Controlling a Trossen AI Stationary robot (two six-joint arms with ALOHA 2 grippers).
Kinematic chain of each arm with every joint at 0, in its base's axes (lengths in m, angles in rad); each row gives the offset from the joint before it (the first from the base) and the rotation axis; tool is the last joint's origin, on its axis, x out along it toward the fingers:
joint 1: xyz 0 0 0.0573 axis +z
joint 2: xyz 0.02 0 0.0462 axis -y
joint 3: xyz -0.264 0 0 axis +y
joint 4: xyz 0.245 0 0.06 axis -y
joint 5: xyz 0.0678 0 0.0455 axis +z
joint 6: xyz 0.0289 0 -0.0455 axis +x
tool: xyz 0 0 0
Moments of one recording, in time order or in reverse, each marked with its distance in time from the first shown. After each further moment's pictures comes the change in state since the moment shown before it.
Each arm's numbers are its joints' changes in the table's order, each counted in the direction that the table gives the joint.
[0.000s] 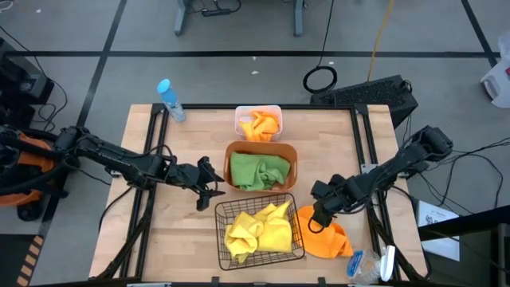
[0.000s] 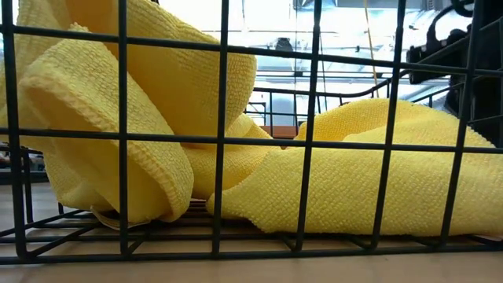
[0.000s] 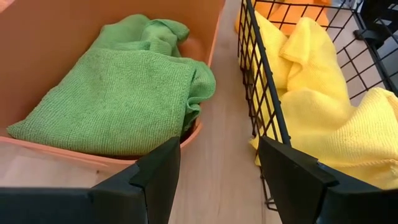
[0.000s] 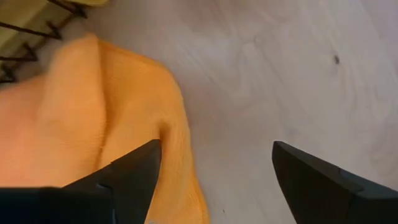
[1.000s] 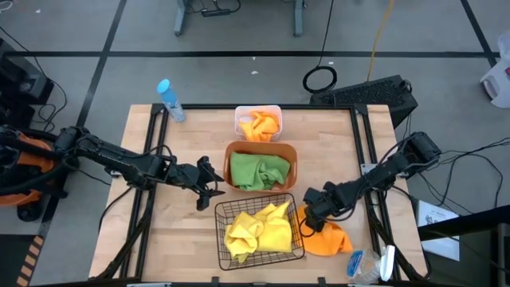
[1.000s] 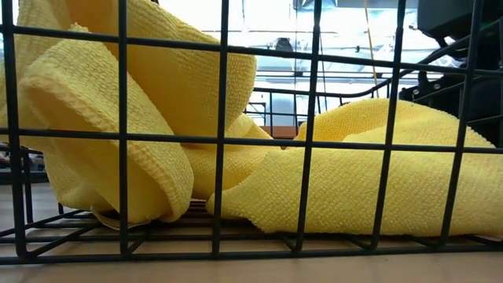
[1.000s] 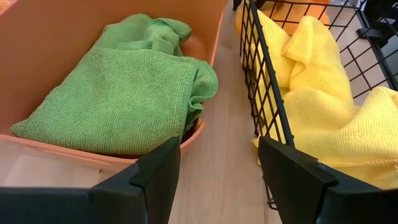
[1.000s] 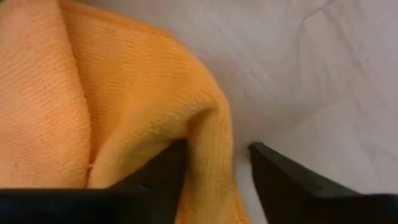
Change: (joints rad) left arm 0.000 0.000 0.000 -0.004 0.007 0.002; right arm -0.022 -0.216 0.061 0.235 0.076 -0.004
